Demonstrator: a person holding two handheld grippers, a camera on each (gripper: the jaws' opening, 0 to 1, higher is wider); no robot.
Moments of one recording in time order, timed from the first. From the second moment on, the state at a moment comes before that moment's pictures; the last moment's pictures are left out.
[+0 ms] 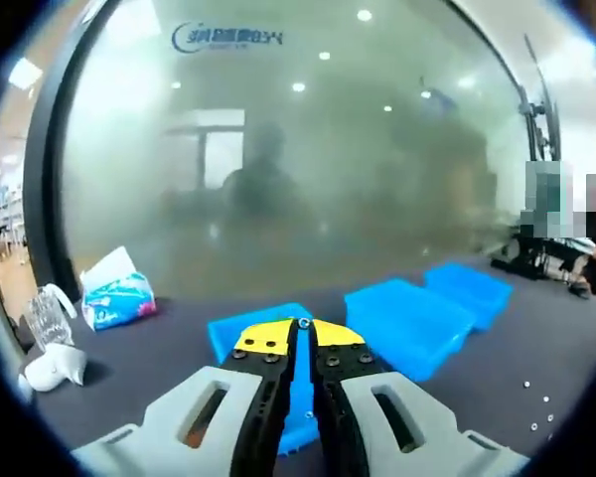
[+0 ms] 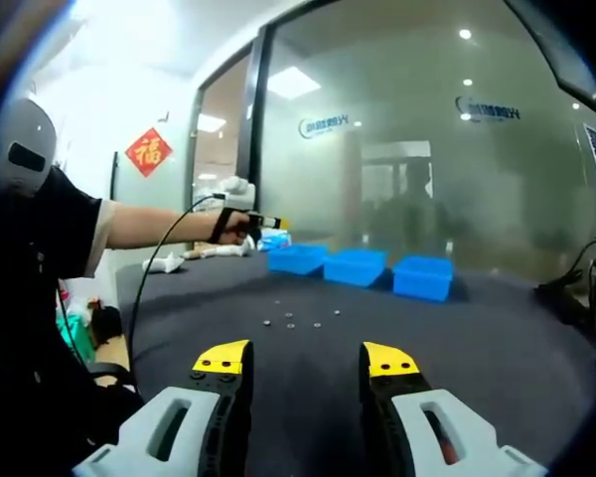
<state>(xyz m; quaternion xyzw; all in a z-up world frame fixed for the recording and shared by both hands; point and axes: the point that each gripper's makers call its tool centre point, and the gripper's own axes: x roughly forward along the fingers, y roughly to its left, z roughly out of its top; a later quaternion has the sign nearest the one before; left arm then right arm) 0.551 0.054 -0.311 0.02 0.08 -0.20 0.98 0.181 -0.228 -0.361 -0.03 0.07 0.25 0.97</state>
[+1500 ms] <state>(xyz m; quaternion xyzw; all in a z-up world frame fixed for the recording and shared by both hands) 0.328 0.048 -0.283 -0.04 -0.01 -0.31 0.95 0.184 -0.233 -0.355 -0.04 0.06 0.24 0.97</state>
